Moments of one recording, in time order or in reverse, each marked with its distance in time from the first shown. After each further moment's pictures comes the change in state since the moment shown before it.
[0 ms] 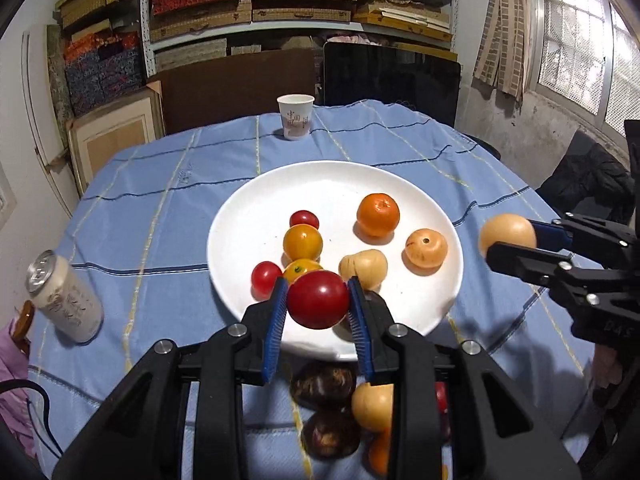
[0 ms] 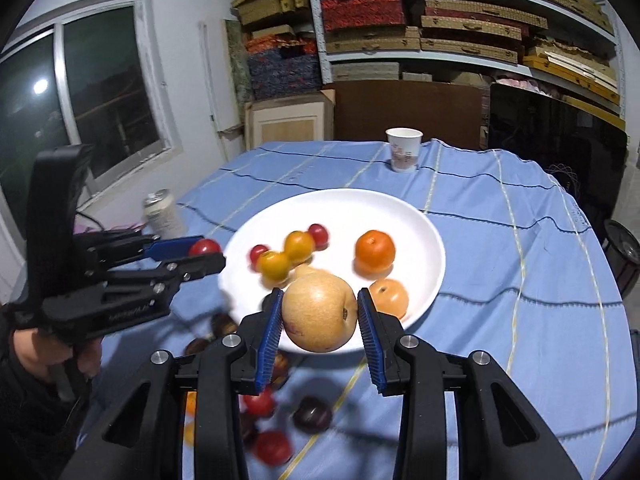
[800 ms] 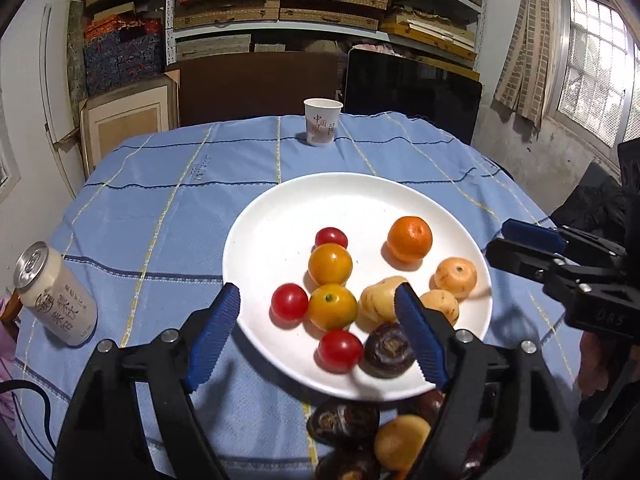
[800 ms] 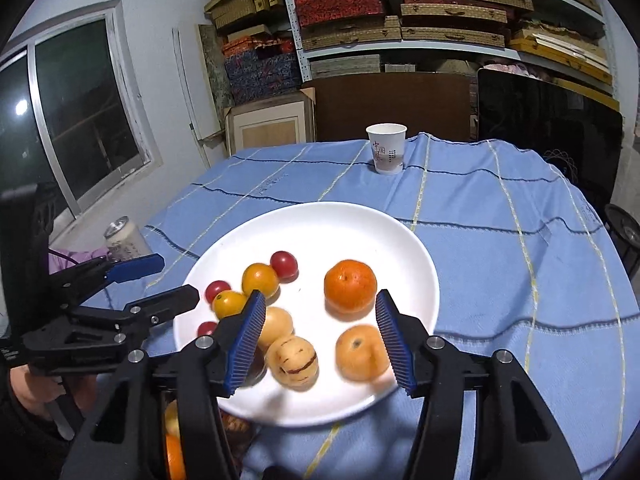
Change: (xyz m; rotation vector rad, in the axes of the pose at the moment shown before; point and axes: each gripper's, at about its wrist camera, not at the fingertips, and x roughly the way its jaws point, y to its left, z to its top) left arm 0.019 0.023 0.005 -0.089 -0.027 0.019; right arm 0.029 -0.024 0.016 0.068 -0.012 0.001
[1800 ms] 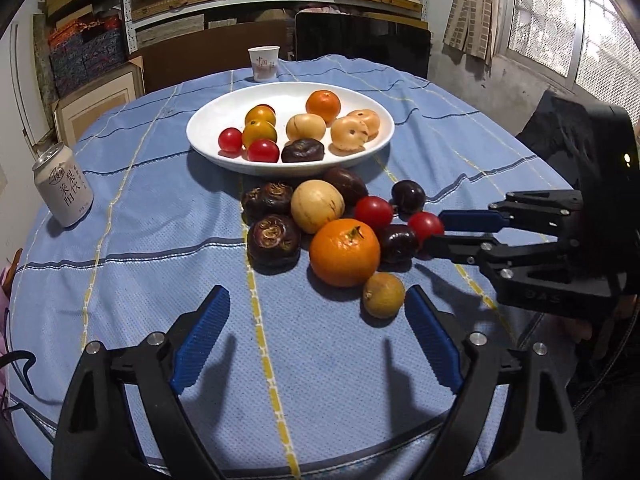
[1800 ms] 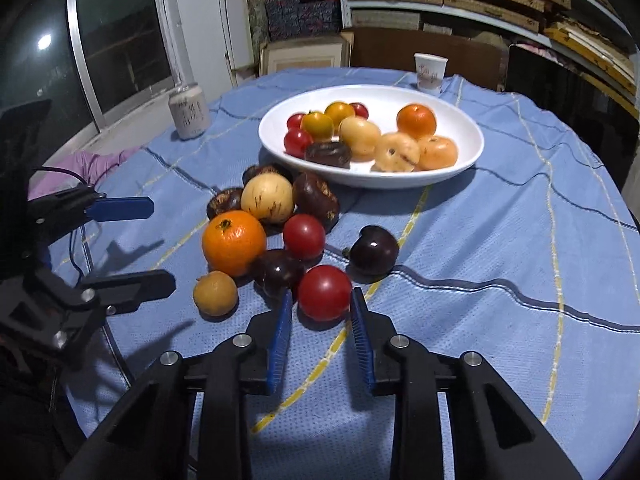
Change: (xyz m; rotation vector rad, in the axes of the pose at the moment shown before) left arm -0.086 -0.043 -0.140 0.141 0.117 -0.082; right arm -0.039 0.064 -0.127 -0.141 0.193 0.005
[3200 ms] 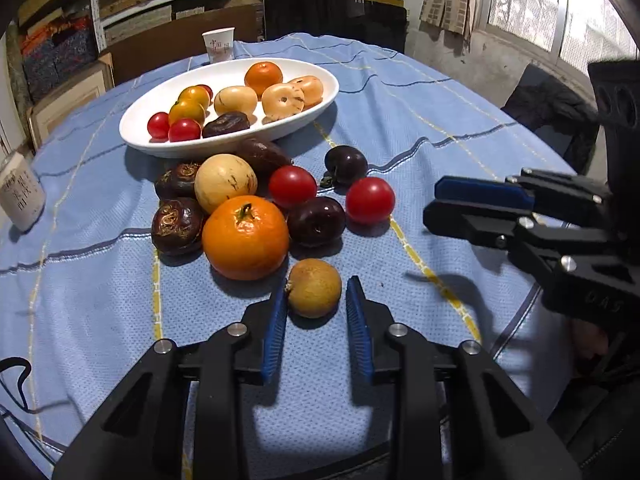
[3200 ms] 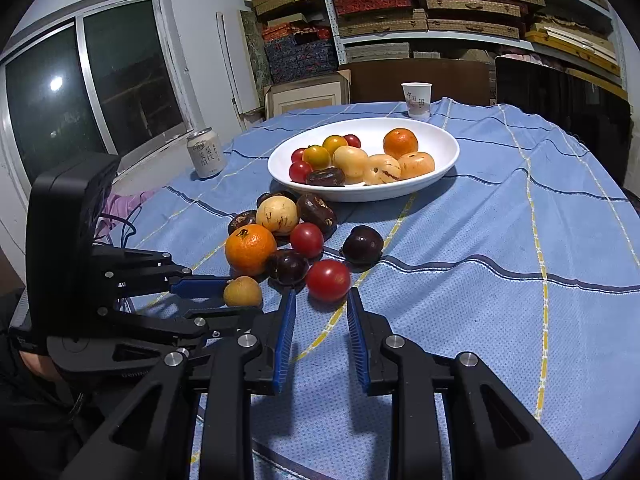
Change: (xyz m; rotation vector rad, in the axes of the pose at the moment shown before) left arm 0.036 -0.047 0.000 0.037 0.062 -0.061; right arm -0.043 -0.018 -0.037 0.074 -0.170 0.079
